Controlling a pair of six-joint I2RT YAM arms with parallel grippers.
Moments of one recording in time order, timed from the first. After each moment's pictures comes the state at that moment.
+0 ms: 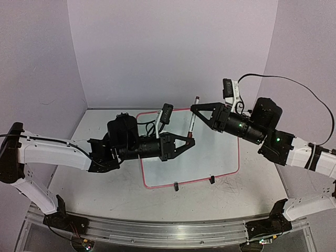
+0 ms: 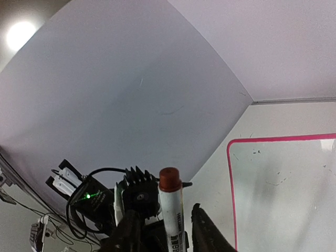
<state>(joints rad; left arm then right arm) -1.16 1.51 1.00 0.52 0.24 -0.66 0.85 1.14 0.90 0.34 -0.26 0.76</state>
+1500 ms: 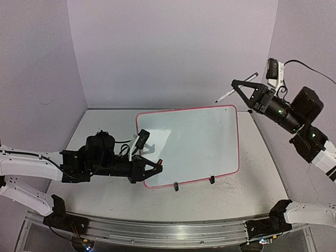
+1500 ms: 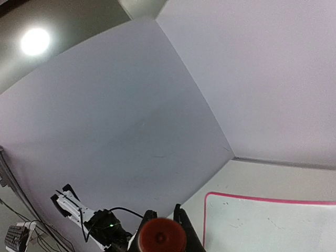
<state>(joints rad) -1.14 1.19 0.69 0.21 0.22 -0.56 0.60 0.92 0.98 0.18 -0.39 0.64</state>
